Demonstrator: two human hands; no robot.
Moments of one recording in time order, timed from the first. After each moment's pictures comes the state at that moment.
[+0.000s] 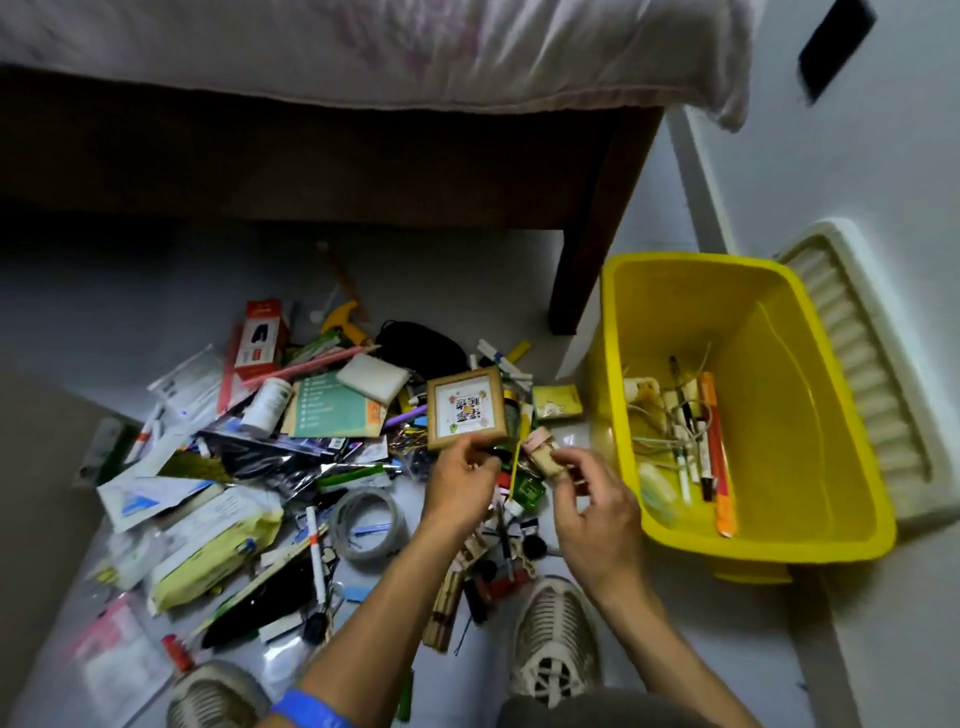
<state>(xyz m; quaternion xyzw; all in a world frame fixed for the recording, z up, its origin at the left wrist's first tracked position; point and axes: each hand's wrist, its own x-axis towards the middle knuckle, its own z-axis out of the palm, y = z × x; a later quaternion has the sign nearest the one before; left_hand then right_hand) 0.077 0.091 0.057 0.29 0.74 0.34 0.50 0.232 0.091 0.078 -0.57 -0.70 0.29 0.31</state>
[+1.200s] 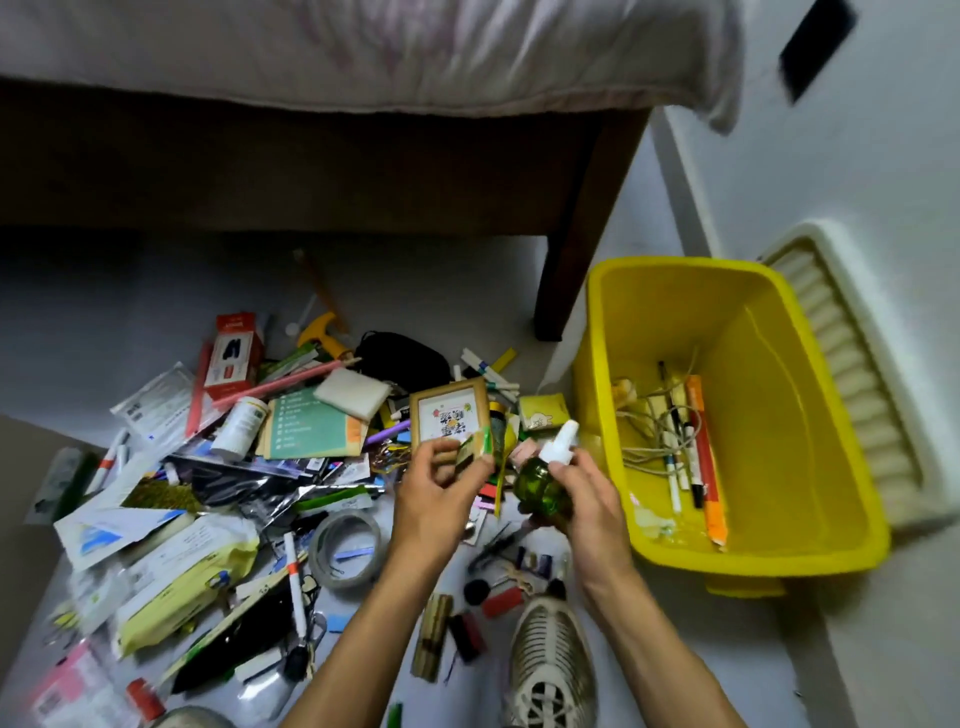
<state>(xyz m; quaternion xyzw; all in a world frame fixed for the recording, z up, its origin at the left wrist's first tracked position) 0.075 0.086 0.080 0.26 0.71 0.45 0.47 0.224 0.108 0.096 -0.58 -0.39 0.61 0.38</state>
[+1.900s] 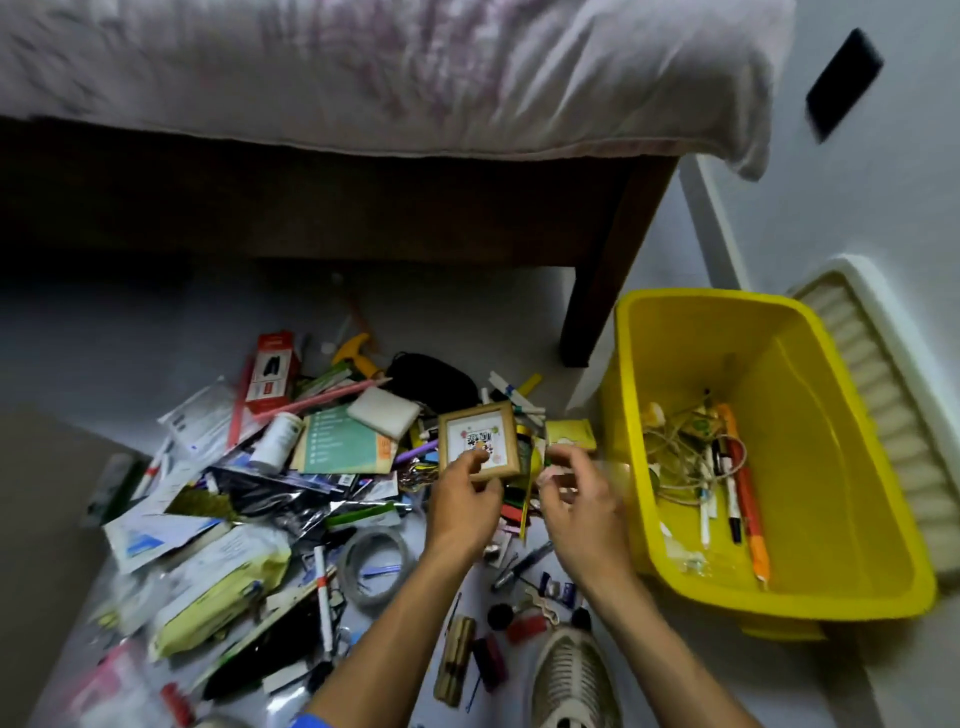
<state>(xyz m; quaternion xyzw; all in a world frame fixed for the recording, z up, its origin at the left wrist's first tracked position) 0.062 0.115 0.054 0.32 0.78 0.32 0.42 0.198 0.130 0.079 -0.60 -0.67 0.35 0.27</state>
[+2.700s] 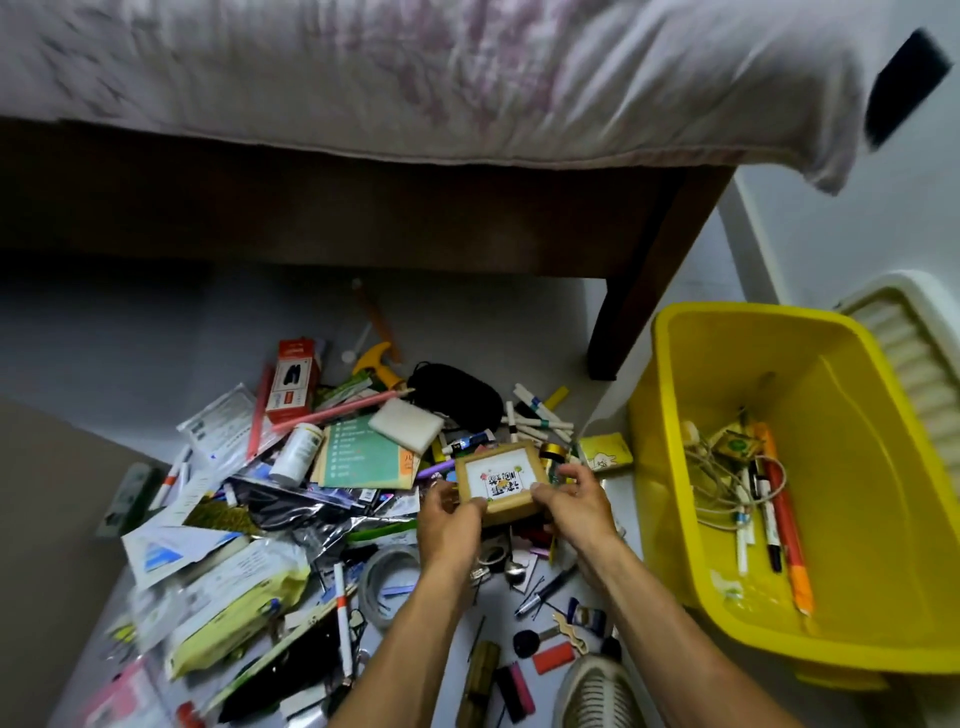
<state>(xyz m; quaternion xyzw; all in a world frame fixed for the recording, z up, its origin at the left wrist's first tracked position) 0.030 0.108 0.026 0.04 0.76 0.44 0.48 0.157 0.172 0.030 -0.67 -0.39 0.60 0.19</state>
